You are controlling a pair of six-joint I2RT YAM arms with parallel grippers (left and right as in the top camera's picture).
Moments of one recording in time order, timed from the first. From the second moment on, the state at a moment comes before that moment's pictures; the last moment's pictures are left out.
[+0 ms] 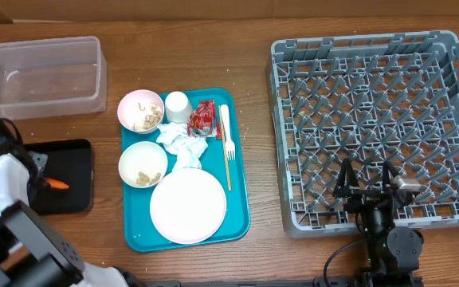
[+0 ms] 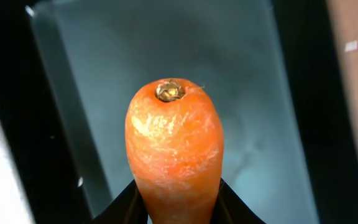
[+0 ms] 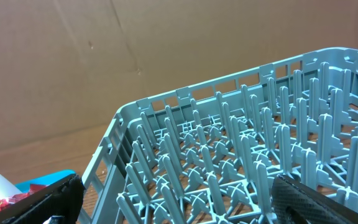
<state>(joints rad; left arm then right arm) 0.65 1.70 1.08 -0.62 -0.22 -0.73 0.03 0.01 0.02 -0.03 0.01 0.28</state>
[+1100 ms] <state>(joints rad) 0.66 1.61 1.37 -0.91 0.24 -0.59 0.03 0.01 0.02 -0.03 0.01 0.28</state>
